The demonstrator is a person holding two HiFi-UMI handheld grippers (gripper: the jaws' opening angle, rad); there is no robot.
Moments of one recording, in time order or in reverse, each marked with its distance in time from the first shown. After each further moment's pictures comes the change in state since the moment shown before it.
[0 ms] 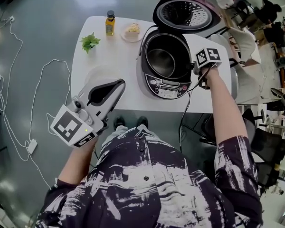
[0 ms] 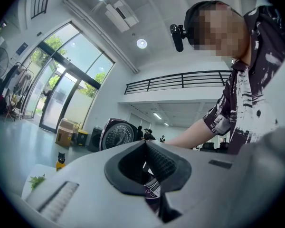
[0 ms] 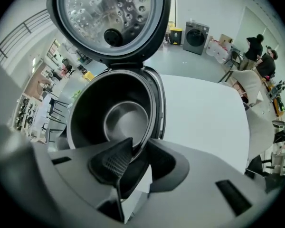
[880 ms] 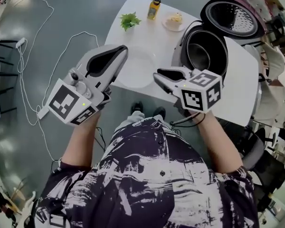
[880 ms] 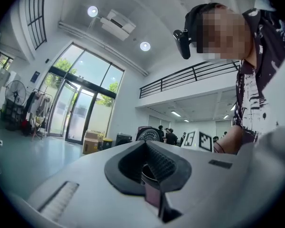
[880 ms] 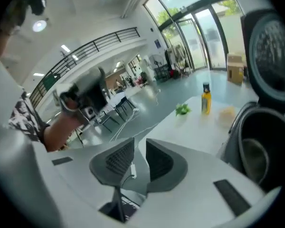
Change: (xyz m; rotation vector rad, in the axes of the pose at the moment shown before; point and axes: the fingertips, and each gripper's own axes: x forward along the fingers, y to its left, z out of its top) left arm -0.077 0.060 0.034 0.112 -0.017 0.260; right arm -0.059 0.380 -0.056 -0.583 -0.349 0.613
